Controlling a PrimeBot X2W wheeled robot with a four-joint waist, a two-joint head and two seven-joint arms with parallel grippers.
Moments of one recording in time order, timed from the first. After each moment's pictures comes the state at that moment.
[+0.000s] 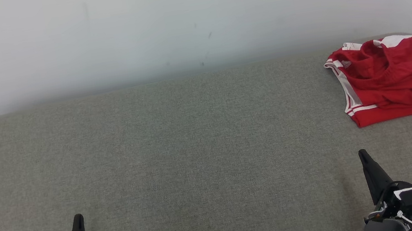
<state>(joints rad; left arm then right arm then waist) -0.10 0.05 0.11 0.25 -1.61 -0.13 0.11 -0.11 -0.05 -0.11 0.24 1.61 0.13 0.11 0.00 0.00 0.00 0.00</state>
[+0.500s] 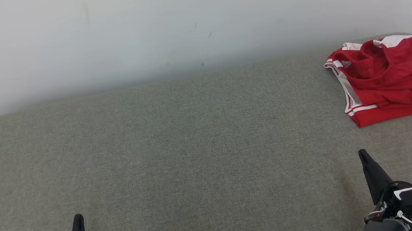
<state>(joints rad) -0.10 0.05 0.11 0.25 -1.61 -0.13 0.11 -0.11 -0.05 -0.11 0.24 1.61 0.13 0.11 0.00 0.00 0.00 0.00</state>
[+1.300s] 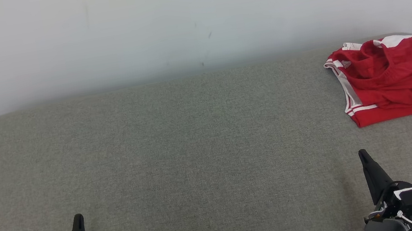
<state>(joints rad) -0.10 0.05 0.11 0.25 -1.61 -0.13 0.11 -0.11 -0.05 -0.11 0.25 1.61 0.13 0.11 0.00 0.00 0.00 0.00</state>
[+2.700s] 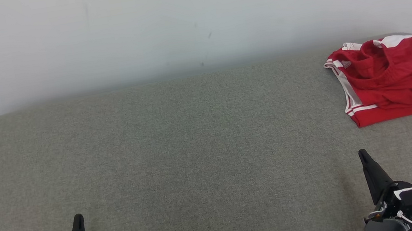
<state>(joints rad) -0.10 0.05 0.11 0.25 -1.61 -0.13 0.11 -0.11 -0.05 -0.11 0.25 1.61 0.13 0.11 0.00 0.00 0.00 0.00</state>
